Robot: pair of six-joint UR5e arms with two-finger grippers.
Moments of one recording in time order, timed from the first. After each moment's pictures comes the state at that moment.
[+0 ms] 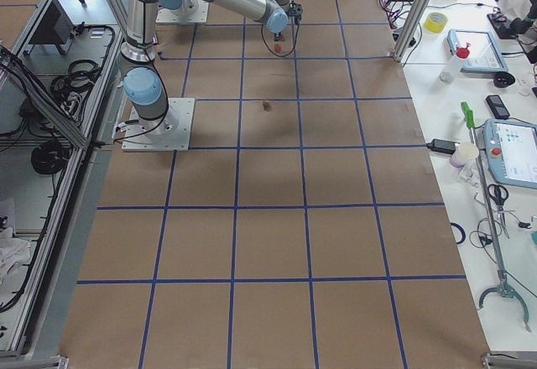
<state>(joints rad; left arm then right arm) -1.58 -1.50 -1.64 -1.64 1.62 -0.11 2.04 -1.12 1.77 -2.27 -1.33 0.51</state>
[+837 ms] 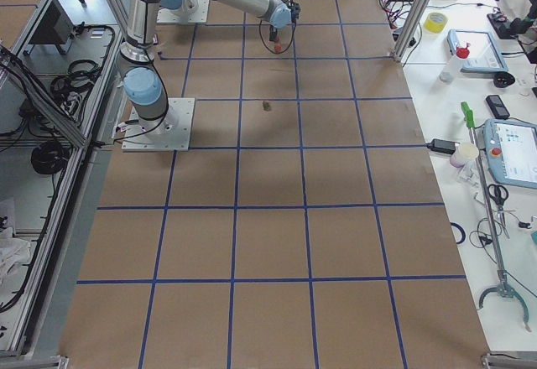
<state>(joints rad) -1.58 -1.49 -1.65 -1.64 1.62 -0.11 2.03 -1.13 1.72 -2.15 -1.39 0.51</state>
